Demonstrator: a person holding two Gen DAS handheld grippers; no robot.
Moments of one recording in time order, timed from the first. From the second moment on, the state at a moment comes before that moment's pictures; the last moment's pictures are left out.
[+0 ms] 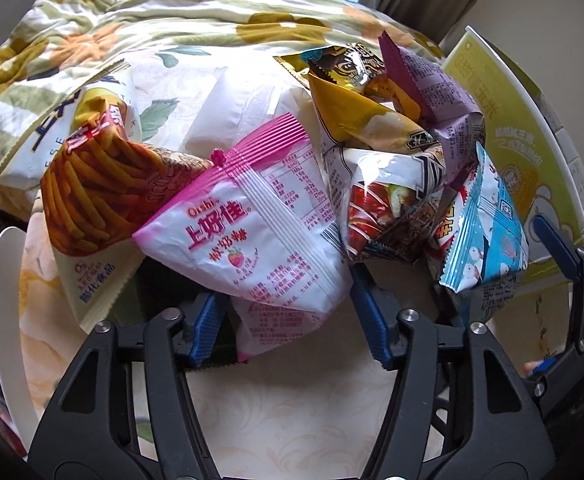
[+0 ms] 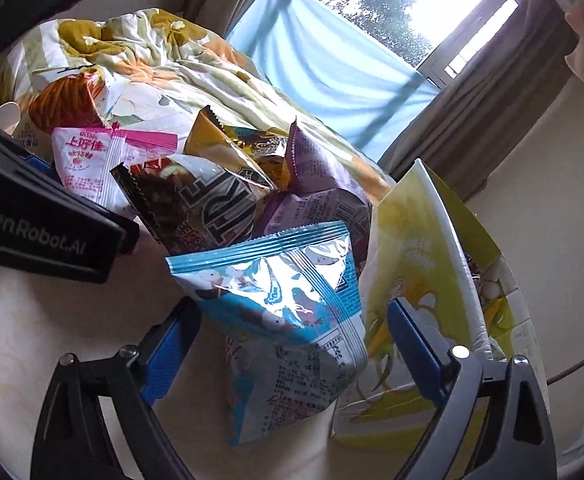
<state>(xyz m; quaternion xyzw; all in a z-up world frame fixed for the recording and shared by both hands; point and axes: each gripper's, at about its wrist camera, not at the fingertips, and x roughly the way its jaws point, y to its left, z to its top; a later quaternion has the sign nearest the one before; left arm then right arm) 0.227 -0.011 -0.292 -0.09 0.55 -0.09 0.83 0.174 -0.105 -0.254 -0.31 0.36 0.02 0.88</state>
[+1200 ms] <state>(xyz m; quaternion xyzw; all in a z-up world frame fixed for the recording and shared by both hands) 0.176 -0.001 -0.259 -0.08 0.53 -0.13 0.83 0.180 -0.109 -0.232 -0.24 0.40 0.03 0.88</state>
